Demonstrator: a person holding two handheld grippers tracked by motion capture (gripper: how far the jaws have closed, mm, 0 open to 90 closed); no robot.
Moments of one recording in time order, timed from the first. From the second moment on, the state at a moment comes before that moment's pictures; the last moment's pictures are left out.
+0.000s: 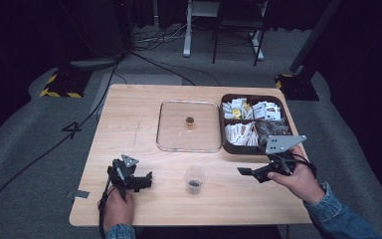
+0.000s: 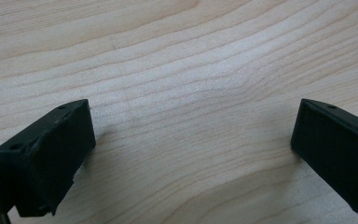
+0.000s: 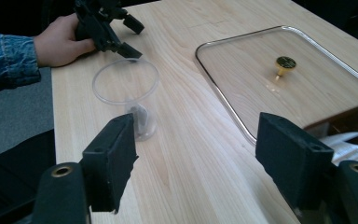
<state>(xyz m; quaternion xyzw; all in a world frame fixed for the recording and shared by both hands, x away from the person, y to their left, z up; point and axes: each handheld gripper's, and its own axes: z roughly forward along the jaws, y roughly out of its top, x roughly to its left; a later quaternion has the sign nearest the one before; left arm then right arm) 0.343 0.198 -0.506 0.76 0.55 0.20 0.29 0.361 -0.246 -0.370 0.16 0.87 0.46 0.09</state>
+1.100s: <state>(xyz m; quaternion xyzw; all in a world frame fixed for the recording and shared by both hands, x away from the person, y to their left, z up) 0.343 0.198 -0.506 0.76 0.55 0.20 0.29 0.369 -0.304 -0.448 0.26 0.86 0.42 0.10</state>
